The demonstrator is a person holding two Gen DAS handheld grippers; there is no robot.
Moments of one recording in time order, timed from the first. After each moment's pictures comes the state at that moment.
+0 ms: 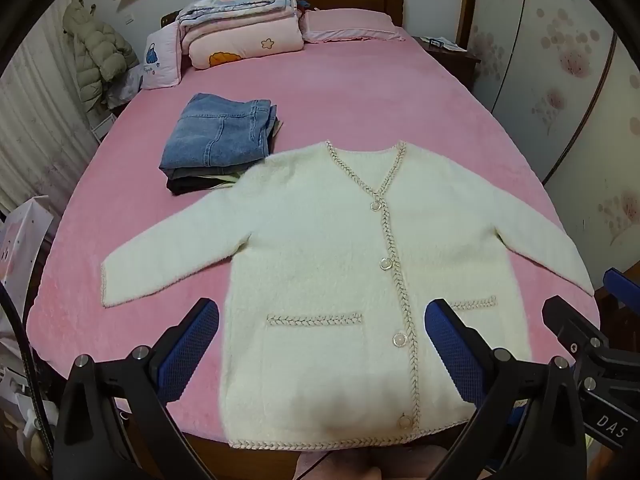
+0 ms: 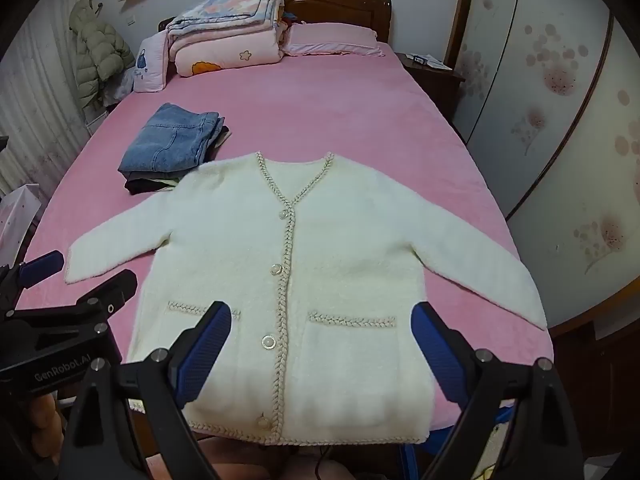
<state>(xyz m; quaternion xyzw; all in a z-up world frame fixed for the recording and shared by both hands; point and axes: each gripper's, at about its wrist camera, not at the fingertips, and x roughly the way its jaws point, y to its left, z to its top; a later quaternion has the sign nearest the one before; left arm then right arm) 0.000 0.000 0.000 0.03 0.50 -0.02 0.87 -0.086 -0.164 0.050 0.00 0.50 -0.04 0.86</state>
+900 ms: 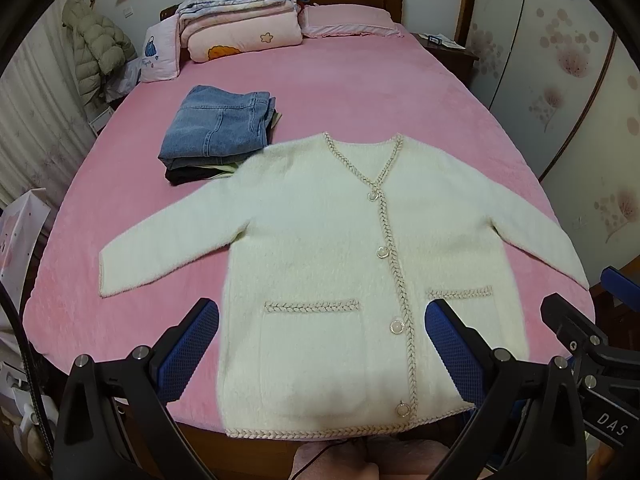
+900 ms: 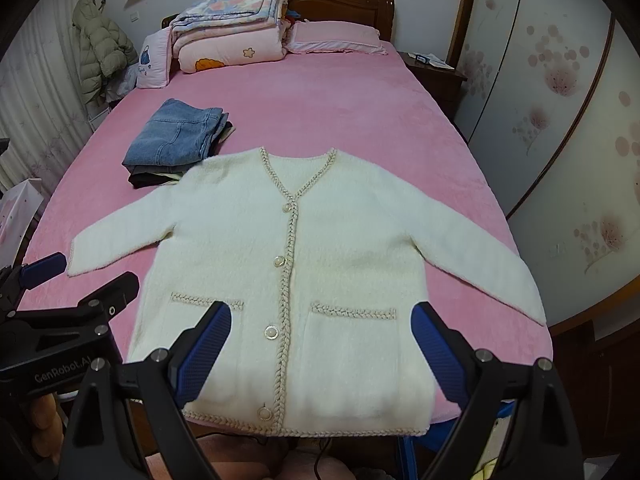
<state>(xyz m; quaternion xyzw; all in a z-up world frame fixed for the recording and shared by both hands) -0.011 0.002 -0.002 0.03 0.50 -0.03 0.86 -0.090 -0.160 0.048 0.00 0.51 -0.04 0.86</state>
